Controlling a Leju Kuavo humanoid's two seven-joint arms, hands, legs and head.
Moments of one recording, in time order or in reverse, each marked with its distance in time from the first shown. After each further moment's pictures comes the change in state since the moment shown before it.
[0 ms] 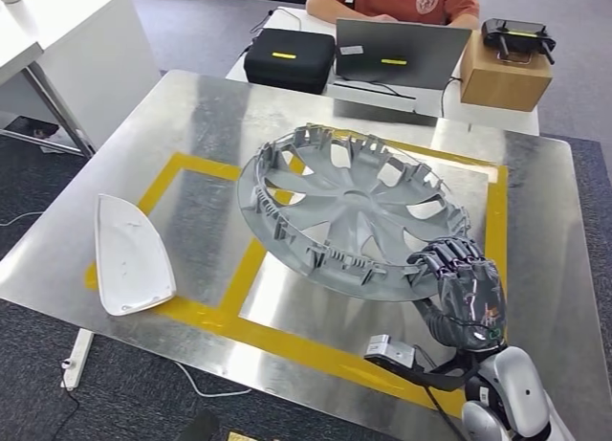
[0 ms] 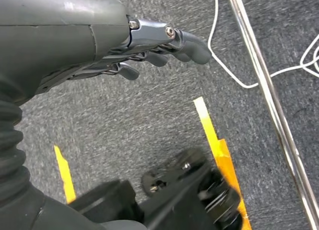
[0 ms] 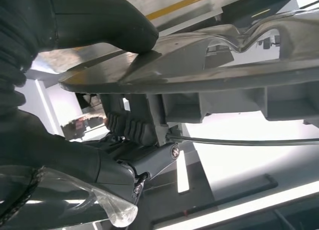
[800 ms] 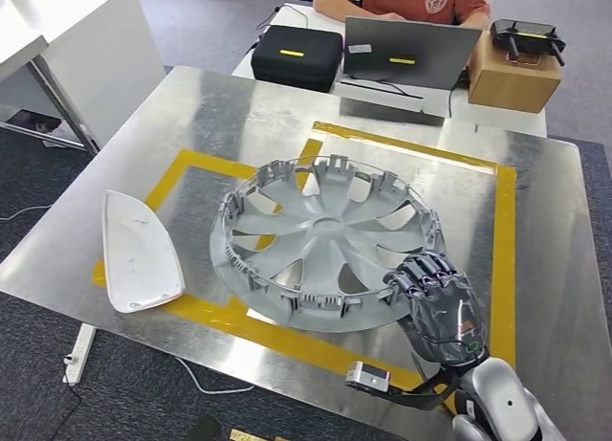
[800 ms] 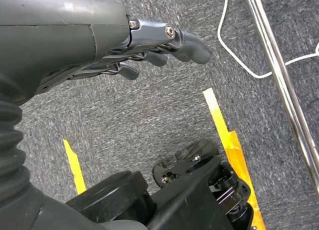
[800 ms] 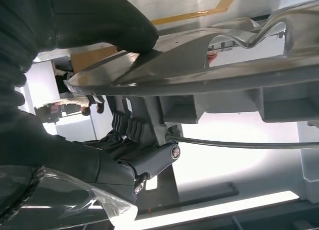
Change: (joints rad) left arm 0.007 -0.004 -0.002 0.008 -0.012 -0.019 0.016; right arm 0.005 -0.030 0.081 -0.003 0.105 0.039 0.017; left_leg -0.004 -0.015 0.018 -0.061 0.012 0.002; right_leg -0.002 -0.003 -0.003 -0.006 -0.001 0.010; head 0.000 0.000
